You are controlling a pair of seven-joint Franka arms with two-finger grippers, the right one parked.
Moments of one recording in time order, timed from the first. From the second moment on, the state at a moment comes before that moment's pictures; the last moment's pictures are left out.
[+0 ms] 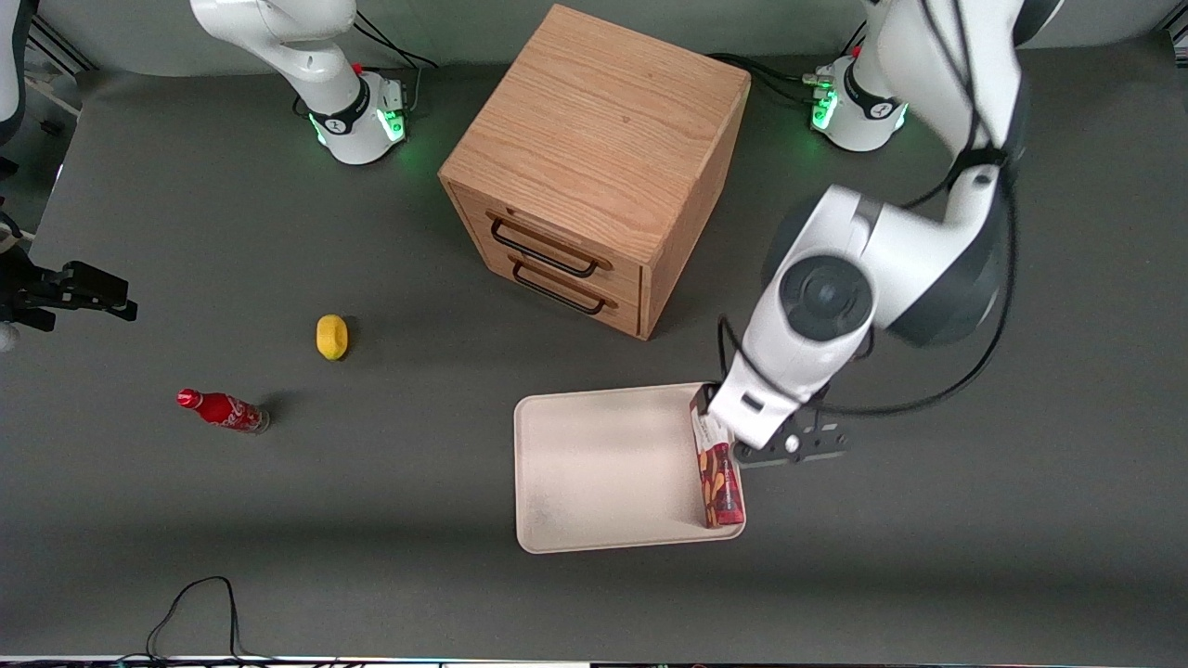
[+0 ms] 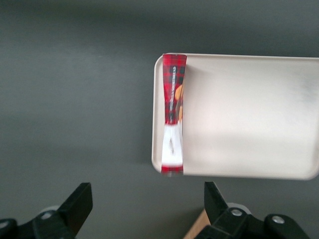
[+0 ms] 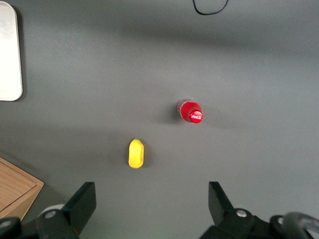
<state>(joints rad) -0.43 0.58 -0.08 -1.09 0.08 1.68 -0.62</state>
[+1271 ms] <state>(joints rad) 0.02 0.12 -0.05 -1.56 0.01 1.63 -0.04</state>
